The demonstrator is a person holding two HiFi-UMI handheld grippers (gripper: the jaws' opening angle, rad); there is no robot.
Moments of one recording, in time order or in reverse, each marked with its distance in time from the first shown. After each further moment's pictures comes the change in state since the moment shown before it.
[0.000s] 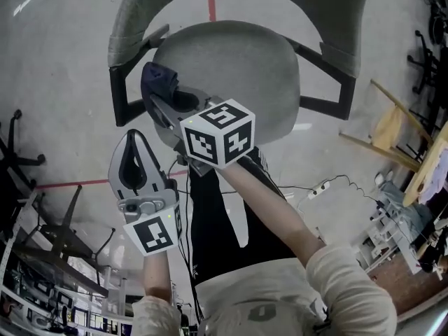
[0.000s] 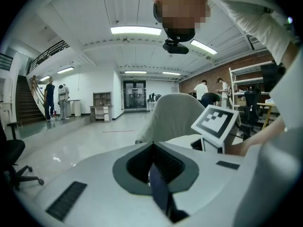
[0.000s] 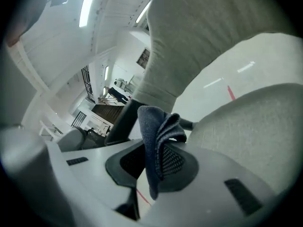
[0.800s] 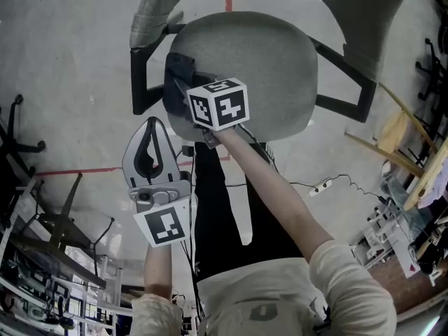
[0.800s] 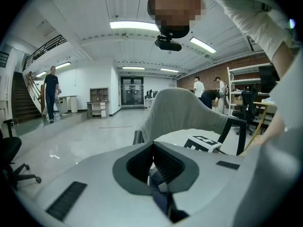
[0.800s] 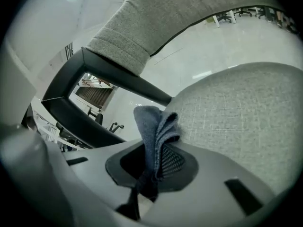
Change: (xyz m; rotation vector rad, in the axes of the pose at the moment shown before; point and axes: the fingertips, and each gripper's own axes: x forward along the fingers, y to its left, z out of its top) left arm 0.001 0.006 -0.026 -0.016 0.056 -0.047; right arm 0.055 -0.078 -0.065 -0.037 0.211 -0.202
